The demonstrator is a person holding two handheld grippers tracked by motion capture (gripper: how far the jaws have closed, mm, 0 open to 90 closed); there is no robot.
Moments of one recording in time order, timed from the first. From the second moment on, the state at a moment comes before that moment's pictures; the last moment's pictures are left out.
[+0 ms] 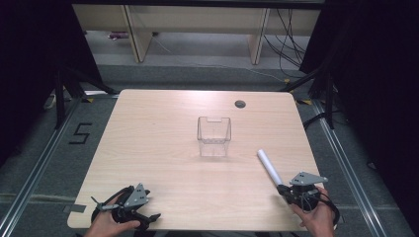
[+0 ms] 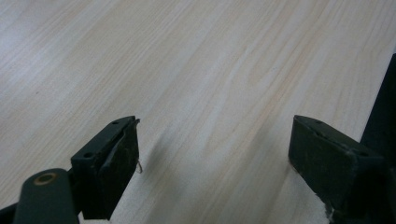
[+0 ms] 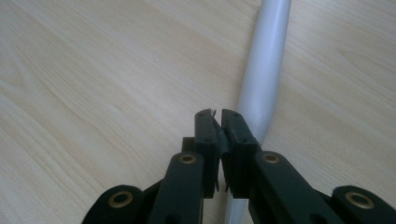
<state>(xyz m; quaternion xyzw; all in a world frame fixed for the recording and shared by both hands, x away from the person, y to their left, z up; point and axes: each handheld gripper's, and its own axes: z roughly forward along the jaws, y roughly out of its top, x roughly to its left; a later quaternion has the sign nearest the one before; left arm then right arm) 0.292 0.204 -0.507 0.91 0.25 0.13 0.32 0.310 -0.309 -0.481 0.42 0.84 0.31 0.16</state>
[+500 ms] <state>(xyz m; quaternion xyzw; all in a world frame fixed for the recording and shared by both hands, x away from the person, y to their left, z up) 0.291 0.203 -0.507 0.91 0.24 0.13 0.32 0.311 -0.309 -0.486 0.41 0.85 0.28 0.16</state>
